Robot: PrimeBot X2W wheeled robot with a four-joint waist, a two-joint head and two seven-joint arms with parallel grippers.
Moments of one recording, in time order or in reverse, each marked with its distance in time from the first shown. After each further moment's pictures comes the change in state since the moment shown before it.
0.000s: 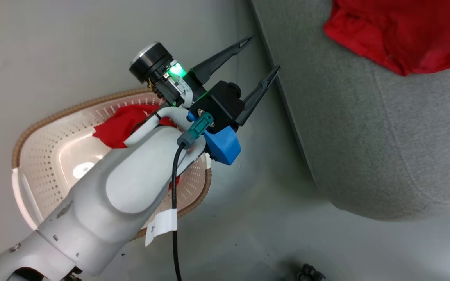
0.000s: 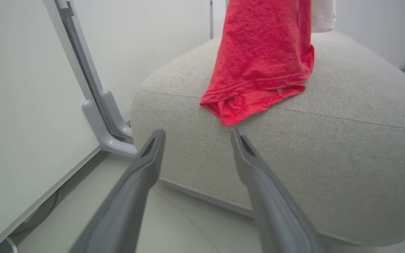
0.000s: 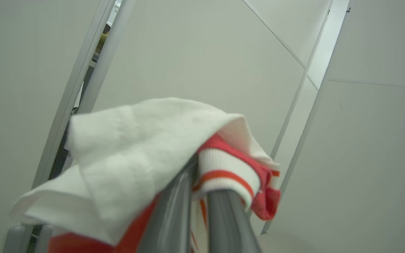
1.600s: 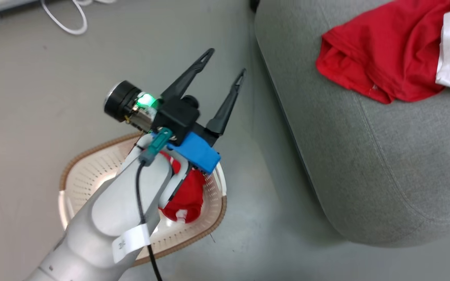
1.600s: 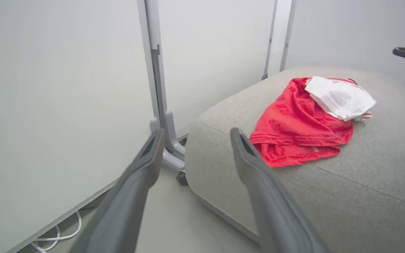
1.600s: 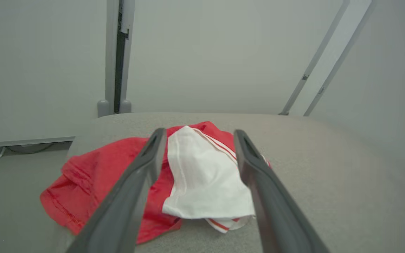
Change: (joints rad) left arm 0.166 -0.006 0.136 -0.042 -0.114 0.104 -0.054; right arm 0.522 0.223 0.069 0.065 -0.061 0.000 0.000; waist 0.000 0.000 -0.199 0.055
